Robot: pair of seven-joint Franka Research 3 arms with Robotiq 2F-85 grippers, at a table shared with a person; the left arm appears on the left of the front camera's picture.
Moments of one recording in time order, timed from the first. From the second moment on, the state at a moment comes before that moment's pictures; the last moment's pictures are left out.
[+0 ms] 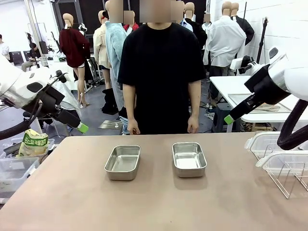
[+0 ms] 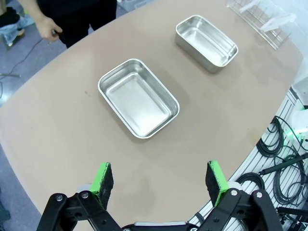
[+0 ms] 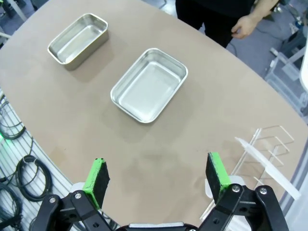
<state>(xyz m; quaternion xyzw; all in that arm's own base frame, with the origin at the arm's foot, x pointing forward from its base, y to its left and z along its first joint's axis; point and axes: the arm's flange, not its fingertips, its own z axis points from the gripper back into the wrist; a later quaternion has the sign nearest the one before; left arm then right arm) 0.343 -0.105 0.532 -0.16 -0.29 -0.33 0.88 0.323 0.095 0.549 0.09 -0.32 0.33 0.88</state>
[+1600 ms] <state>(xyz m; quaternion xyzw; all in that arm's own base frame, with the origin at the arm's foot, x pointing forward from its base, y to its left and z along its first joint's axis) 0.340 -0.111 0.535 -0.15 -0.29 -0.34 0.88 0.319 0.095 0.555 0.09 -0.33 0.33 0.88</state>
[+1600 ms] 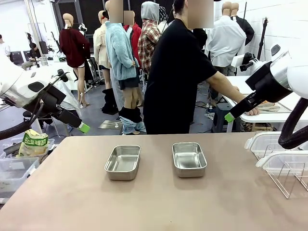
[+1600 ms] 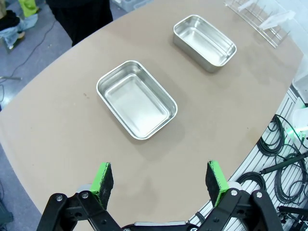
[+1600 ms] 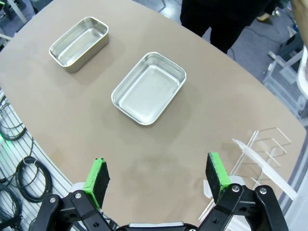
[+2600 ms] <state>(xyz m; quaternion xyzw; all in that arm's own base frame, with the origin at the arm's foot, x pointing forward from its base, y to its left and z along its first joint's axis) 0.340 -0.111 0.535 -0.15 -0.29 -0.34 0.88 0.319 0.095 0.555 0.09 -0.33 0.33 0.88</state>
